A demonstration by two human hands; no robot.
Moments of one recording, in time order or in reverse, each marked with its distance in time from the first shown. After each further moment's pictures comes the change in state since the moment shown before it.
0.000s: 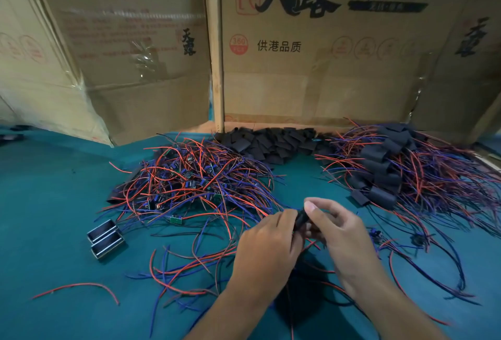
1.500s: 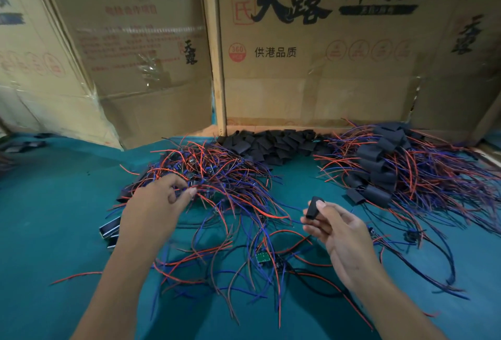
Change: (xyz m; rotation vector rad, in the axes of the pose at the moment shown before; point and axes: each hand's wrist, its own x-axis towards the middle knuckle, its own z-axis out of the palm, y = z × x) left_hand 0.014 -0.113 -0.099 0.102 -0.096 -0.516; right_hand 0.012 0.016 -0.027 0.325 0.017 0.088
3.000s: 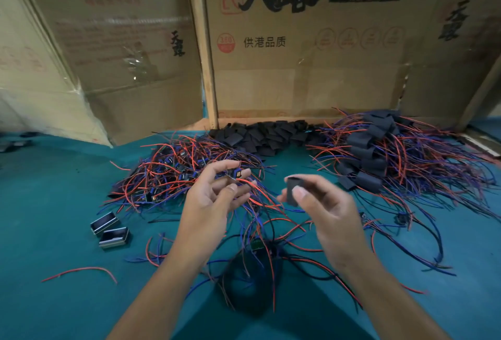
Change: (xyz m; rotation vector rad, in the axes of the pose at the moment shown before) left_hand -0.041 0.087 0.038 -1.323 -0.247 -0.103; right_hand -0.028 -0.026 0.030 -0.258 -0.255 -0.401
